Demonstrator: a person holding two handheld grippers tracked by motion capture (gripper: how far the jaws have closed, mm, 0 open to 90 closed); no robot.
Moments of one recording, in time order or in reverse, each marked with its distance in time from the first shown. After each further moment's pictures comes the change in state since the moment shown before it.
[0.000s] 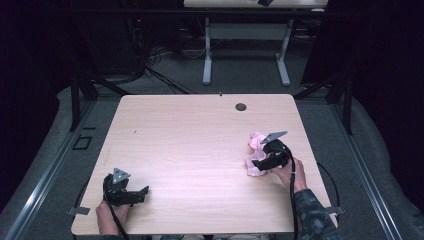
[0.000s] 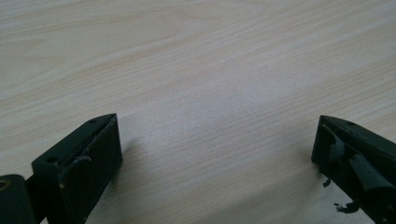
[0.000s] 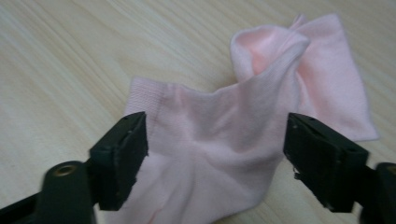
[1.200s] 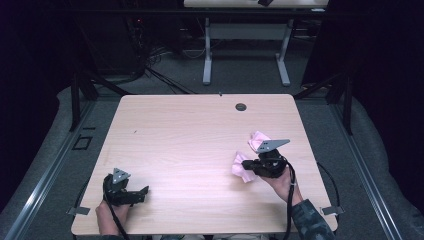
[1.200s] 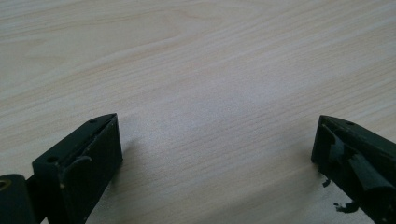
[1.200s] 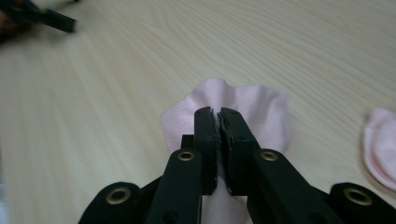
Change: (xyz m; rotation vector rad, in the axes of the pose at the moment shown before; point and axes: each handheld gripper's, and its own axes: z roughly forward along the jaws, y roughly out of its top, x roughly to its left) left arm 0.000 0.000 0.000 0.000 0.001 -0.001; right arm 0.056 0.005 -0.045 -0.226 0.264 -0.034
